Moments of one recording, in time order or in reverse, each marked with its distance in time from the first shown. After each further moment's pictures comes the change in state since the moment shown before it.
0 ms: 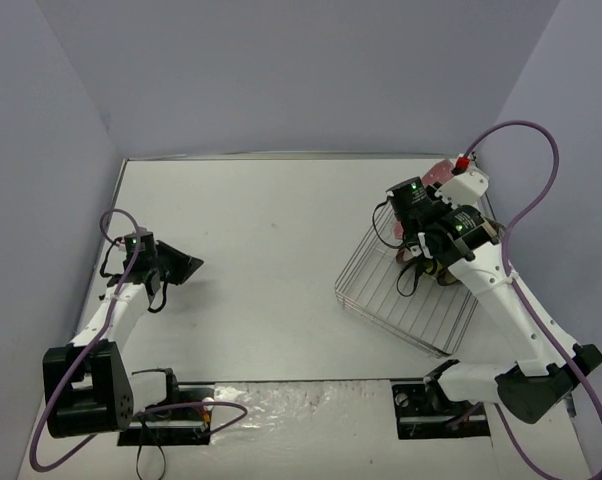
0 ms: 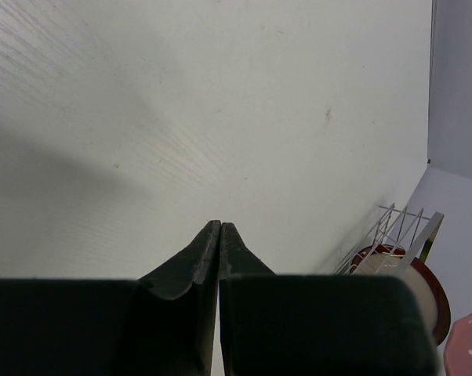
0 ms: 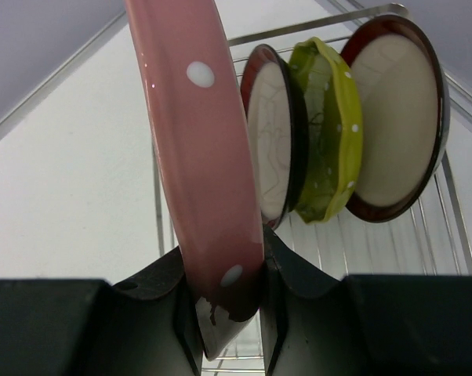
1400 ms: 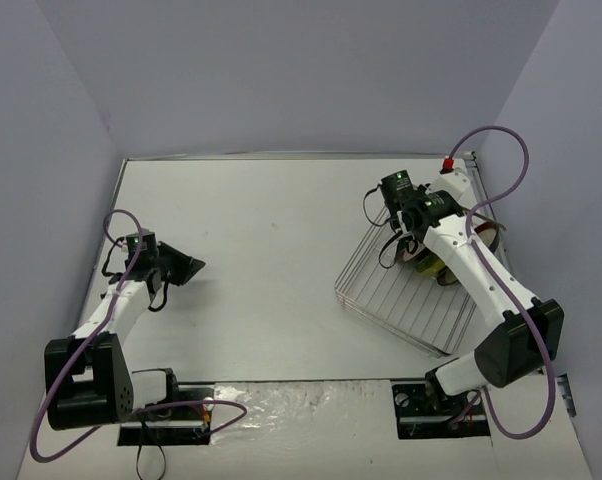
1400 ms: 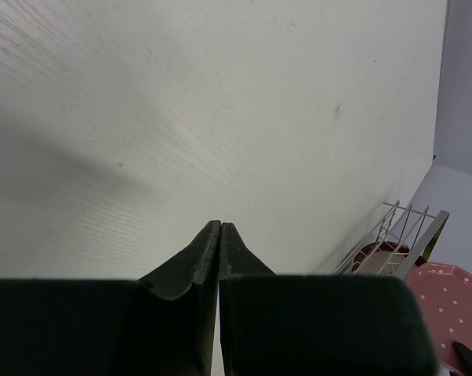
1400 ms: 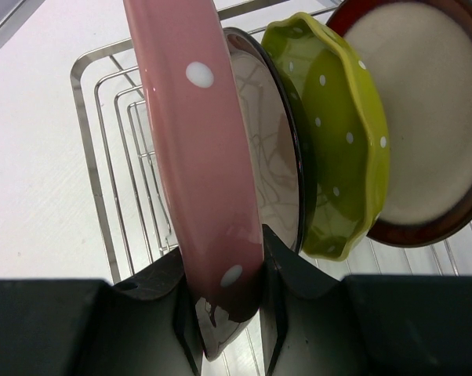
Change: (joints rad) left arm 0.000 0.039 -0.001 0.010 0.020 -0.002; right arm -0.157 0.196 -0.109 0.135 -0.026 0.031
